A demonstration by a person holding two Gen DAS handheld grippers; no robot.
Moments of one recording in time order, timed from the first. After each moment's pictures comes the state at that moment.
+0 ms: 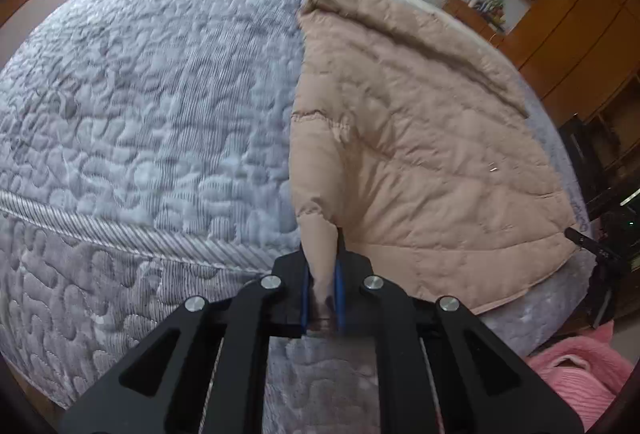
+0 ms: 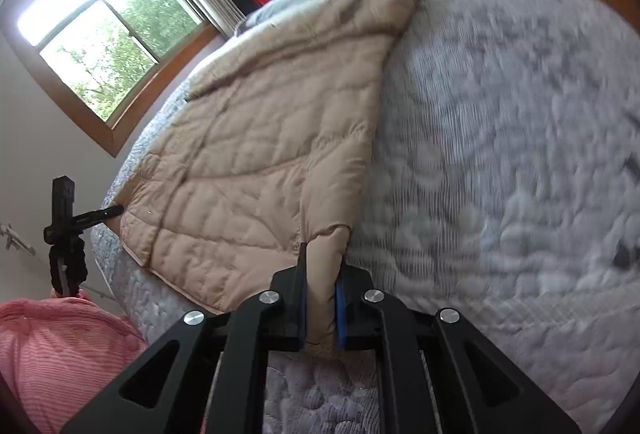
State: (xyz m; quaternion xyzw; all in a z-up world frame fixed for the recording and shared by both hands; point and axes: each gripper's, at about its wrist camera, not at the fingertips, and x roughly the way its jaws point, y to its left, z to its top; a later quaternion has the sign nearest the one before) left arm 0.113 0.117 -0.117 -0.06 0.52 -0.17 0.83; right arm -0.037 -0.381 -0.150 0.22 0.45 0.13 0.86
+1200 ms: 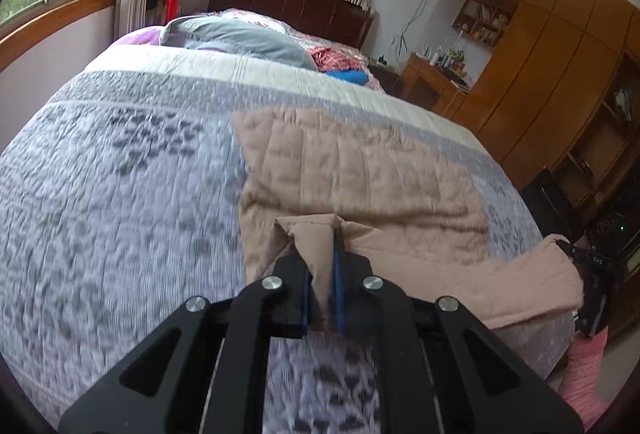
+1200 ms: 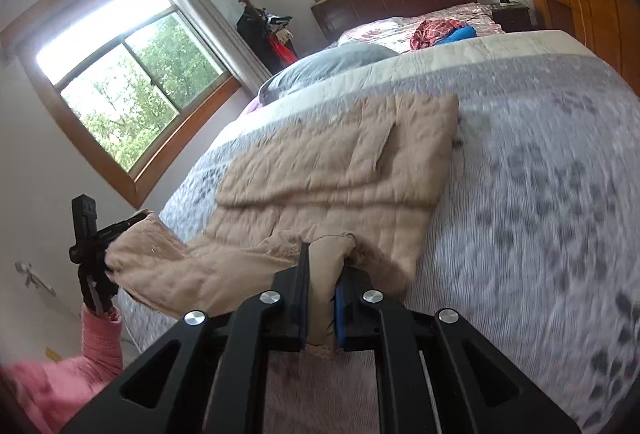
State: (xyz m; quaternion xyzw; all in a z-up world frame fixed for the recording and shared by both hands) left arm 0.242 0.074 0.012 -0.08 0.39 -0.23 0.89; right arm 0.071 -0.427 -0.026 0.24 0.36 0.14 0.89
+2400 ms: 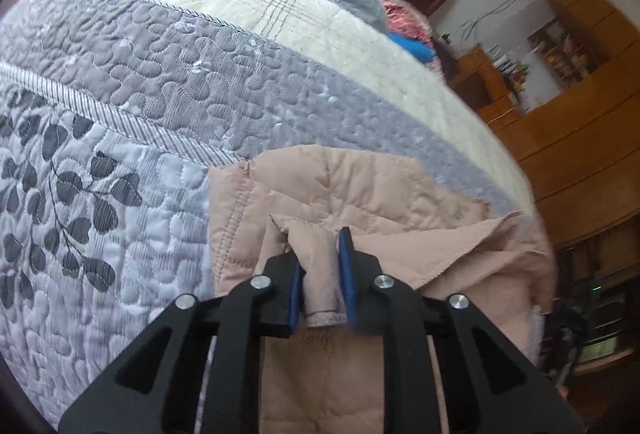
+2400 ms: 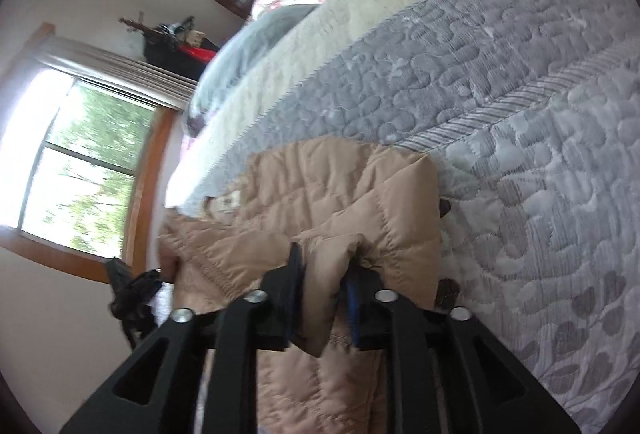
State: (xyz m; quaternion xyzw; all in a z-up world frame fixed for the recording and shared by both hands) left arm 0.532 0.038 -0.082 -0.21 0.53 -0.18 0.80; right arm 0.335 -0.528 -0.121 0.43 0.45 0.10 0.77
